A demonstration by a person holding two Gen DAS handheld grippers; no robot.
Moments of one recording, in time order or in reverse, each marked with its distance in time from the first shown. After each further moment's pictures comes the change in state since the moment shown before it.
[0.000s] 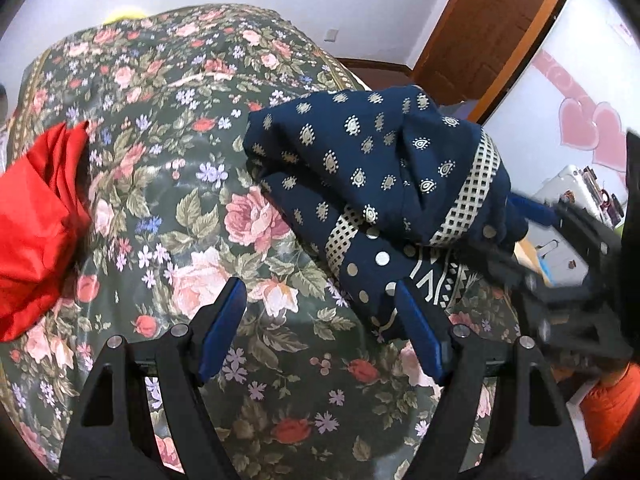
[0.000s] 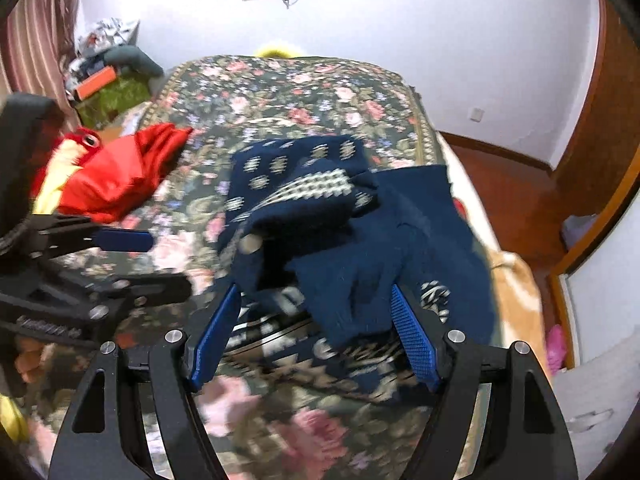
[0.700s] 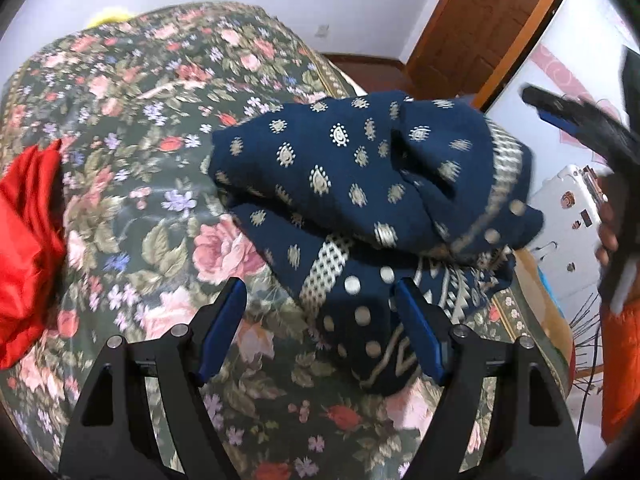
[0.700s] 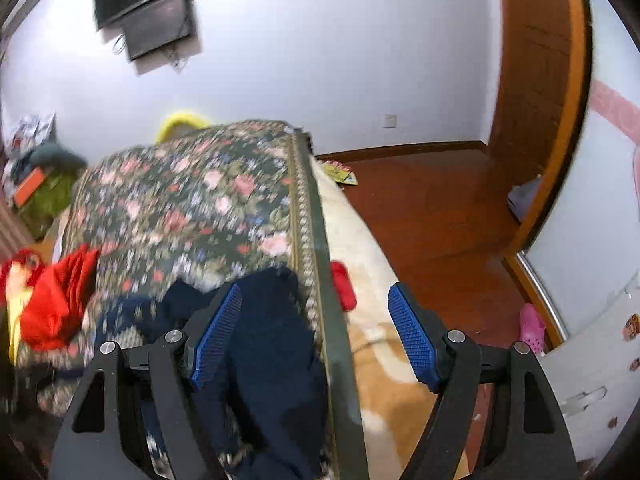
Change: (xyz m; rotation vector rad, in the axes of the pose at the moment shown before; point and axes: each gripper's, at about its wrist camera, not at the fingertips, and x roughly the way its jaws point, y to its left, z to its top) left arm 0.034 -0.009 0.035 0.013 0.043 -0.017; right arm -0.027 -0.139 0.040 0.254 -0.075 -0.107
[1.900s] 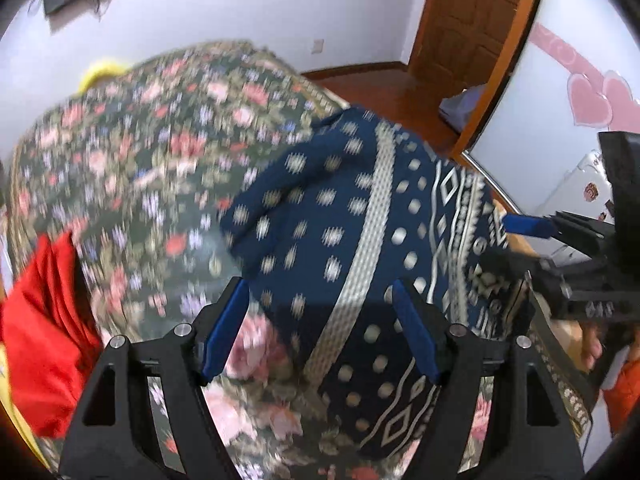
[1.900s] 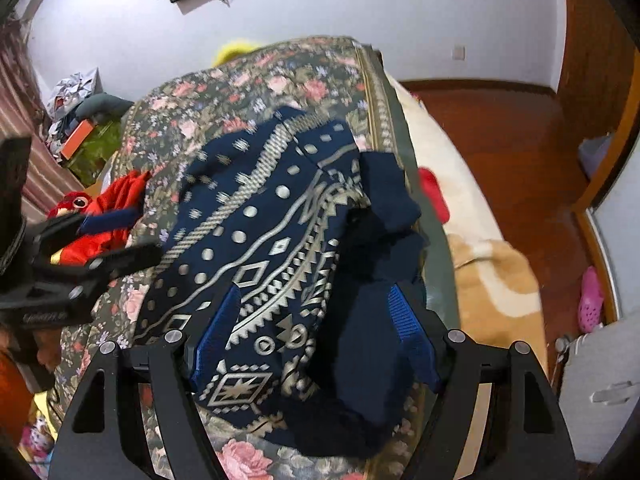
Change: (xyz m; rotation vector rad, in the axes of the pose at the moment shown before) left arm 0.000 -0.016 0.055 0.117 -0.043 0.099; right arm 0.072 0.026 -0.037 0.046 0.249 0.256
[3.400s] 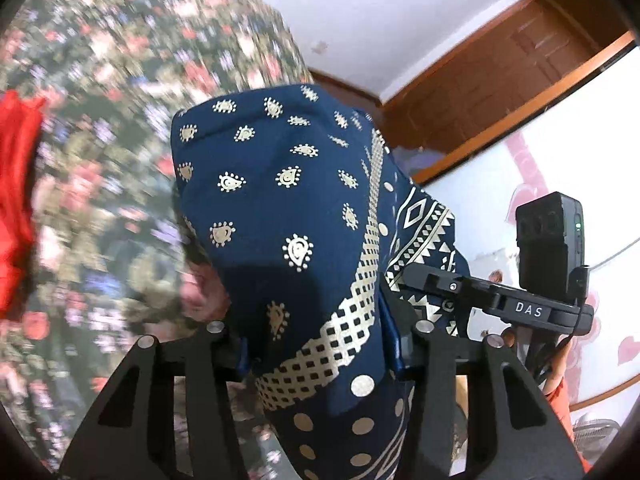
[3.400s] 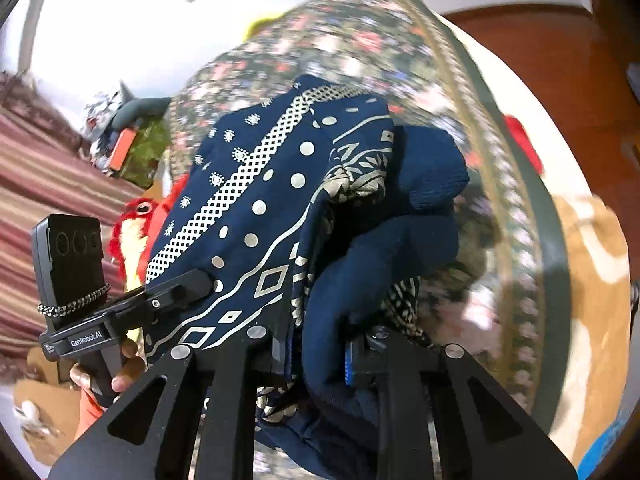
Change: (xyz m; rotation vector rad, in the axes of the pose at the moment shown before) left arm -0.045 0.077 -0.025 -0.394 -0.043 -0.376; right arm 0.001 0.066 0.028 0.098 0.159 0.281
